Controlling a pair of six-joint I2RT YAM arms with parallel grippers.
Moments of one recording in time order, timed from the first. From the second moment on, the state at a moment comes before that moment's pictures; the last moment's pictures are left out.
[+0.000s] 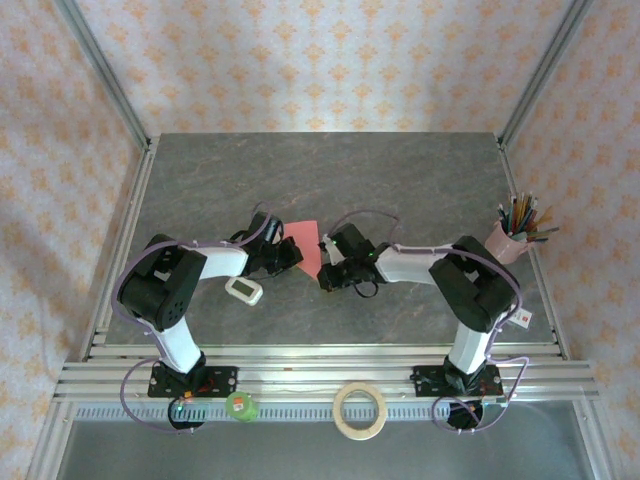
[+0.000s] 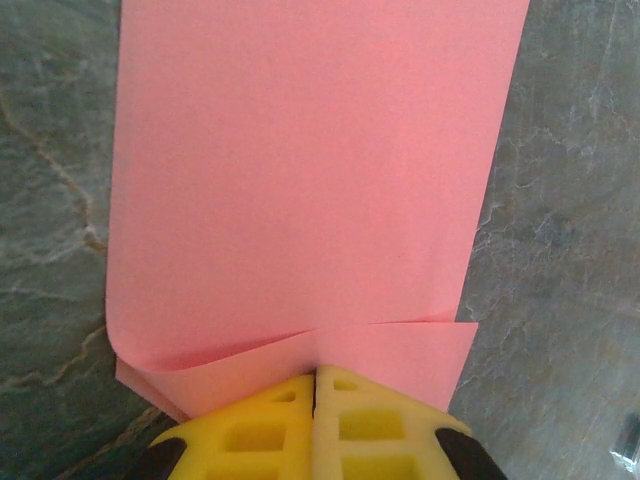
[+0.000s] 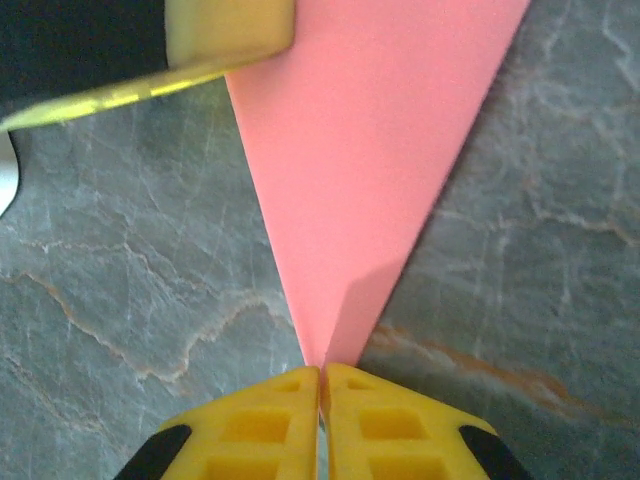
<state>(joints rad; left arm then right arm) -0.41 1.75 0.76 0.06 0.33 -0.93 0.75 1.76 0.88 -0.15 -0.35 0.40</state>
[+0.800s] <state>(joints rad) -0.40 1.74 0.74 0.10 0.35 -0.93 0.75 1.77 0.96 -0.07 -0.31 0.62</state>
